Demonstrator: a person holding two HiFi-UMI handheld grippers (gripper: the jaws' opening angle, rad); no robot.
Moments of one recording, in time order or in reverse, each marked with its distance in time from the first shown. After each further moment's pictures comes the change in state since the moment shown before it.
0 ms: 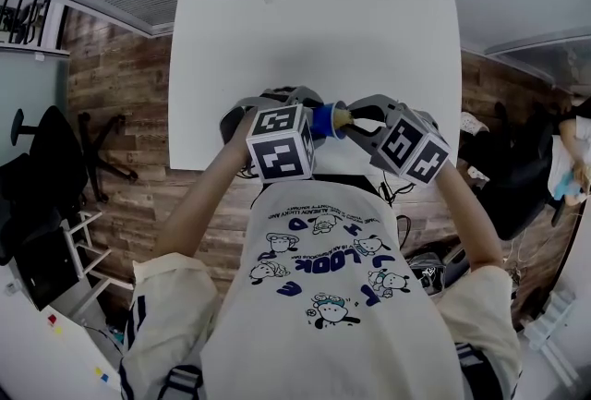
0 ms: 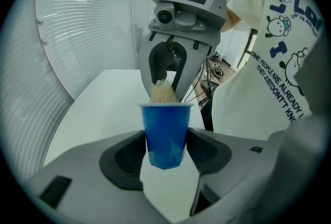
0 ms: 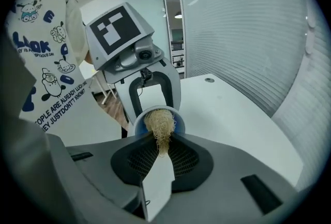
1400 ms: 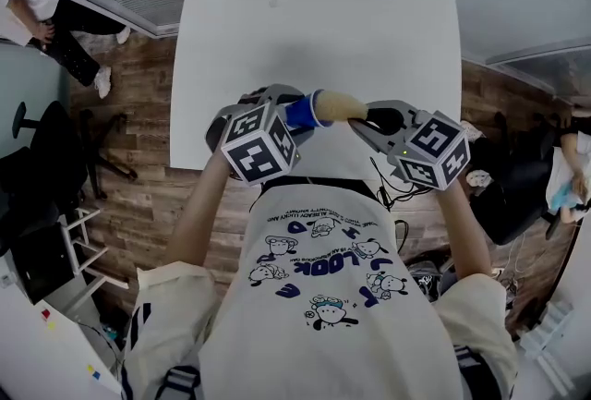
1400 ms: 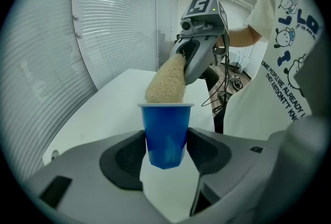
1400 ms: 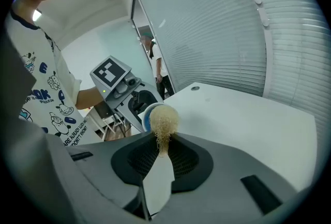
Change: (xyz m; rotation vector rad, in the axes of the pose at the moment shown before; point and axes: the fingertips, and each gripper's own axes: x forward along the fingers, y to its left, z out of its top) left arm -0.024 0.022 -0.016 -0.189 -0.071 0.154; right arm -0.038 -0.018 0.008 0.322 -0.249 -0.016
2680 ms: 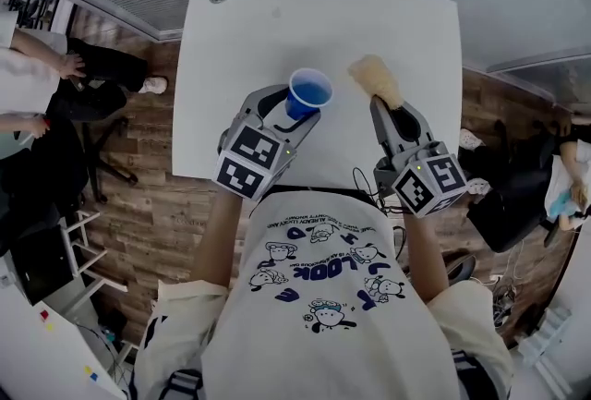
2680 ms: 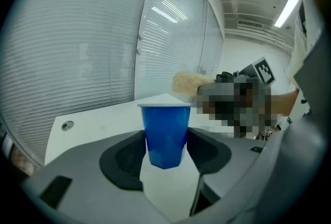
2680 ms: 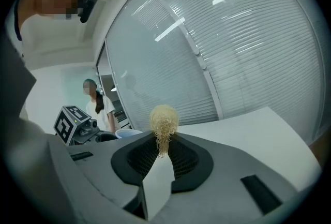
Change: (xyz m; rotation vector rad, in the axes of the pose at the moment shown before) left arm -0.035 0.049 0.021 -0.457 -0.366 0.249; right arm -0.047 -0.051 0.044 0.262 -0.593 -0.433
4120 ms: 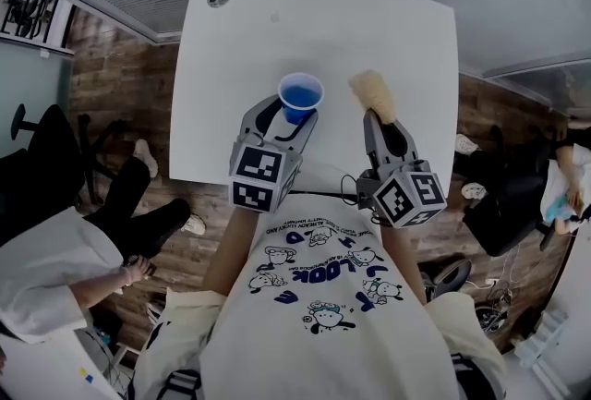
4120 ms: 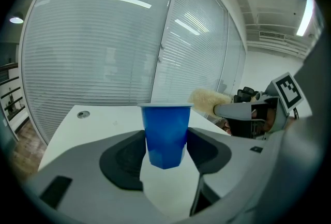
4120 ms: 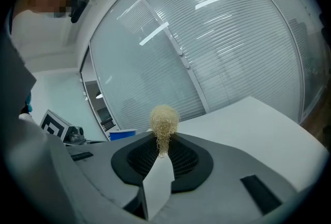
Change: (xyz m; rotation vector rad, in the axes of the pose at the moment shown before) left arm 0.000 0.015 -0.006 -0.191 -0.133 0.190; right arm -0.003 -0.008 -0.025 0.115 -0.047 -0.148
